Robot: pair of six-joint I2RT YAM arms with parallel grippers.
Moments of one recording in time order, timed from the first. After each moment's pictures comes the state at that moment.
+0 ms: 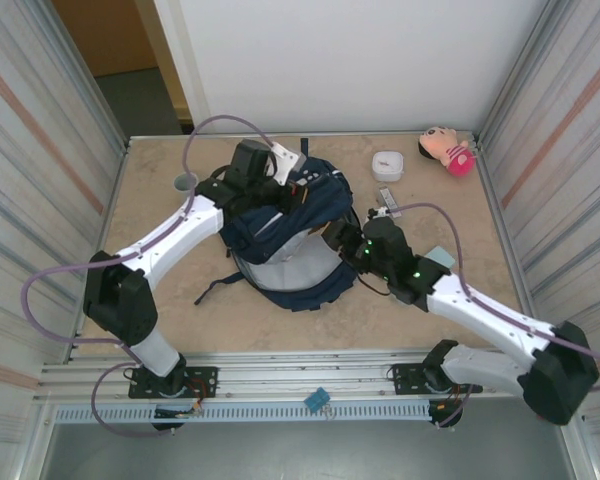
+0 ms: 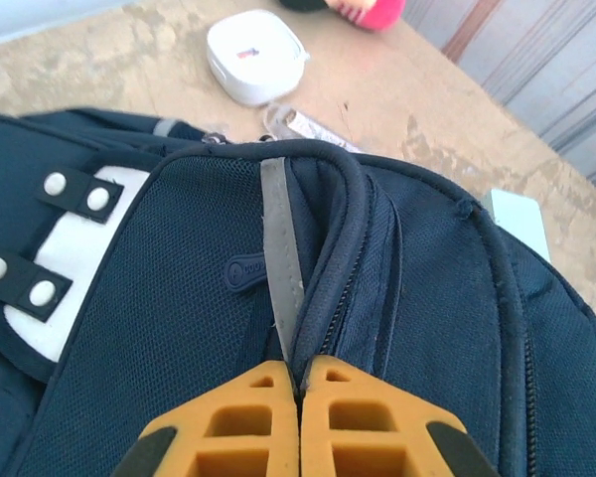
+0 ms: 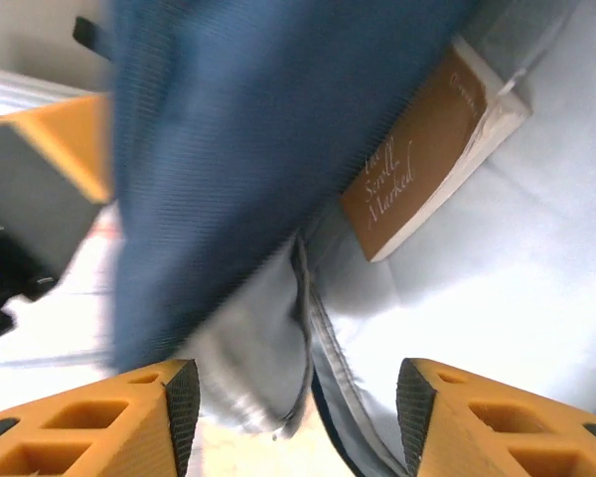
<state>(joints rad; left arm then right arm) -0.57 1.64 1.40 -0.40 0.33 -0.07 0.75 1.04 0.74 -0.16 0.04 1.20</state>
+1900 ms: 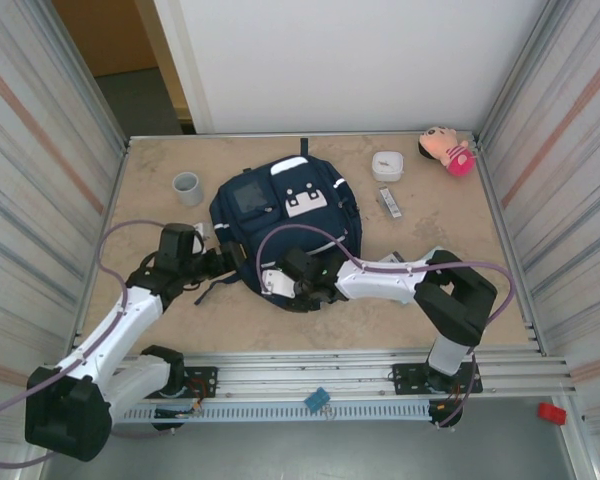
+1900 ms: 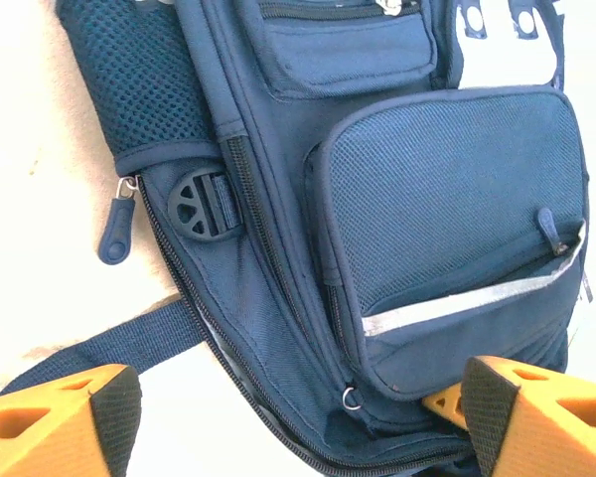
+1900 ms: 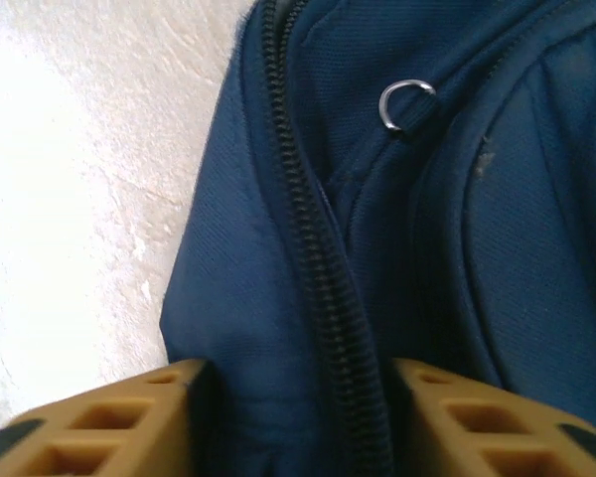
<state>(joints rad) -0.27 0.96 0.59 -0.42 0.26 -0.61 1.05 1.72 1.01 -0.35 0.05 -0.47</state>
